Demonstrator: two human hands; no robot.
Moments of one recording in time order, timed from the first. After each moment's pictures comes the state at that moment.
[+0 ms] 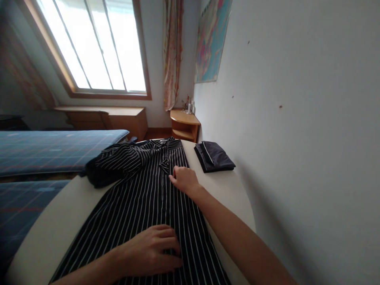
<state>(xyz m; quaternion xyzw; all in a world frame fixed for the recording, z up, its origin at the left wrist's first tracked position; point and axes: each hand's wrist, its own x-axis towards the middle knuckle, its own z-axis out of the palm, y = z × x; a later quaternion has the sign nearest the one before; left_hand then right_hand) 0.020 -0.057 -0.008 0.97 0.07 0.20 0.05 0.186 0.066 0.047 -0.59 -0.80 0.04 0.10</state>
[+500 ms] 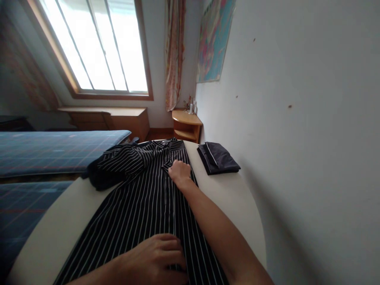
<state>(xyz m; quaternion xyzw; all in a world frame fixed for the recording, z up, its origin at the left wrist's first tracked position) 0.020 -0.056 -0.016 0.97 0.03 0.26 0.01 0.143 0.129 0.024 -0.69 -0.72 0.01 0.11</state>
